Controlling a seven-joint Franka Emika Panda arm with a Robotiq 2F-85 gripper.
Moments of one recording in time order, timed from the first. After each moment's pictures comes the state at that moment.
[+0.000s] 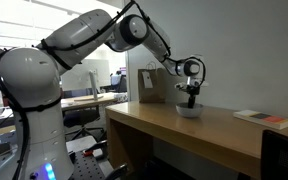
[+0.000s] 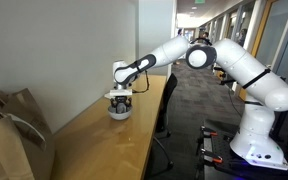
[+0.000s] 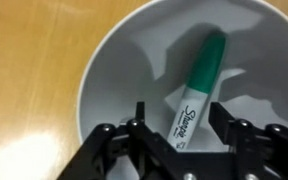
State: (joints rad) arm 0.01 0.90 -0.06 -1.23 0.14 2.08 0.97
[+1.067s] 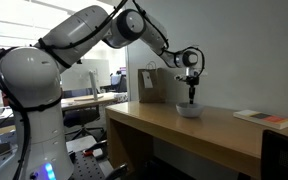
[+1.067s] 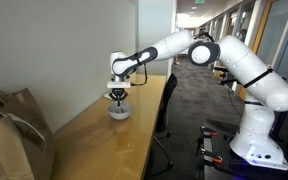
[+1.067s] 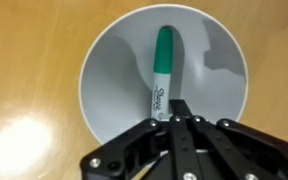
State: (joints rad) arm 0.04 0.83 -0.08 -1.20 0.11 2.04 0.96
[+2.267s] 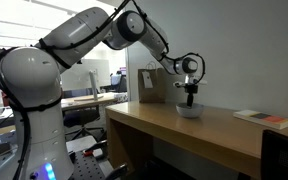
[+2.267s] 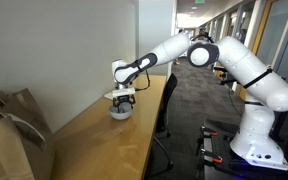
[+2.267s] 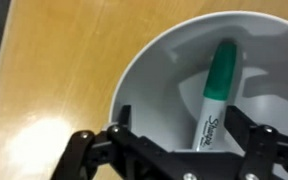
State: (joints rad) arm 0.05 0.86 -0.10 -1.27 0.09 2.00 0.92
